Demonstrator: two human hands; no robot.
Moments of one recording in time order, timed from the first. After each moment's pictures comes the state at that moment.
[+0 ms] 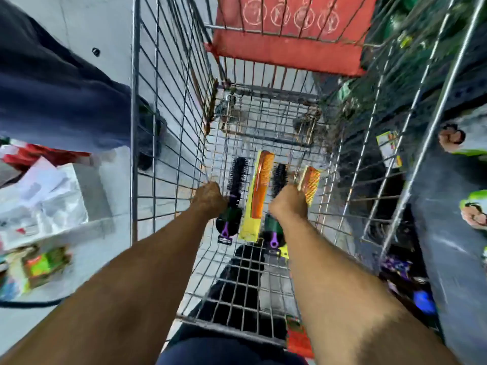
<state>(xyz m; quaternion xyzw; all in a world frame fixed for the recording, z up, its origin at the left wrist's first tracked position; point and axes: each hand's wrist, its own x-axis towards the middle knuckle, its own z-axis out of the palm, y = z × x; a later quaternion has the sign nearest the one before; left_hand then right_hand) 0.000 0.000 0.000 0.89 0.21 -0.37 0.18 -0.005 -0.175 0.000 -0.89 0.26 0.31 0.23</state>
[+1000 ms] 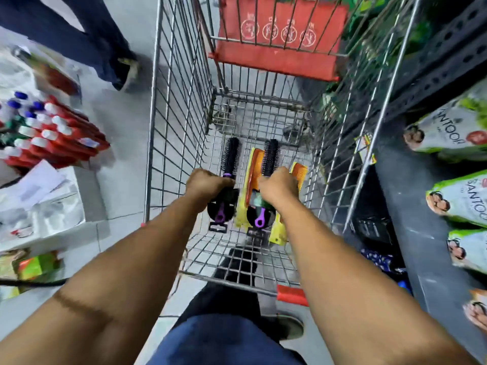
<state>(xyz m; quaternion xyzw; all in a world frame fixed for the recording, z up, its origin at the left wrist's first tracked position) -0.017 -0.009 0.078 0.77 0.36 -0.26 0.46 -0.005 -0.174 0.080 -0.87 0.26 0.25 0.33</state>
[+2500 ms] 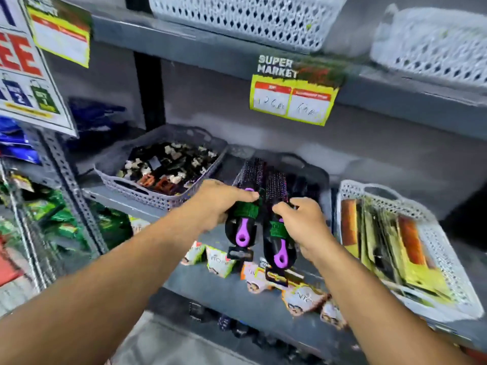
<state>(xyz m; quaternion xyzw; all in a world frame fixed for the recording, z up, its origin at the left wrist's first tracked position) -0.168 -0.509 0.433 0.62 -0.20 -0.47 0.60 -0.319 -0.581 0.422 -0.70 0.48 -0.30 0.43</state>
